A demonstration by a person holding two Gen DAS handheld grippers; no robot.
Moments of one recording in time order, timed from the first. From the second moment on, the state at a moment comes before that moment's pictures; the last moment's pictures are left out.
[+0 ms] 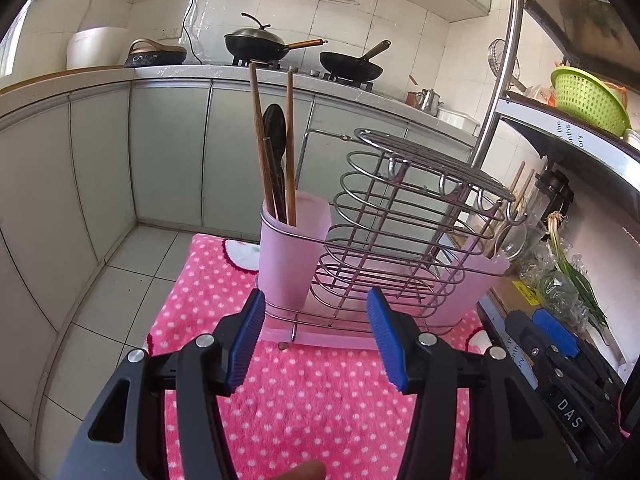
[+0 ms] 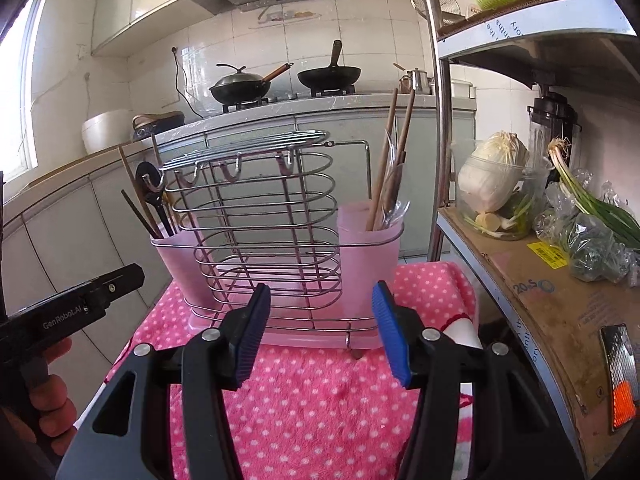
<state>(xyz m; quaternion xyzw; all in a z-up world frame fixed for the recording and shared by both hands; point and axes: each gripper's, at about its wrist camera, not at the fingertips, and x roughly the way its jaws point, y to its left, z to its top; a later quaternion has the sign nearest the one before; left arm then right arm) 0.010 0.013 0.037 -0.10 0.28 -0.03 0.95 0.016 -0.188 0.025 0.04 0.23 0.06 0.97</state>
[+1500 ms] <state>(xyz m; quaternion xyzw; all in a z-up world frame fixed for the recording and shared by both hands) -0.035 -0.021 0.066 -0.04 0.23 -0.04 0.97 -0.008 -0.180 0.041 0.03 0.22 0.05 0.97</state>
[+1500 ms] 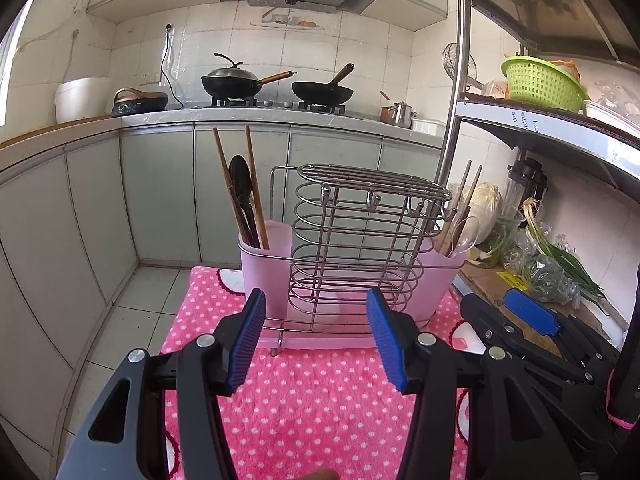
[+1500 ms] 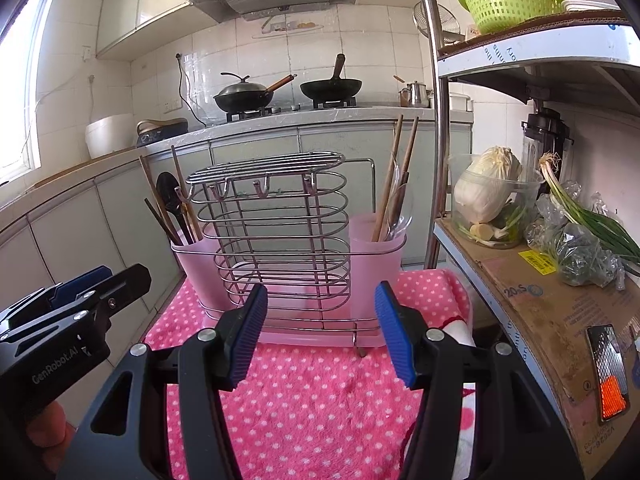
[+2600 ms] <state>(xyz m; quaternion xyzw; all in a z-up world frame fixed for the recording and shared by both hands) -0.030 -0.021 0.061 -0.04 0.24 -0.04 0.97 -0.003 -0.182 0.038 0.03 0.22 0.06 0.97</state>
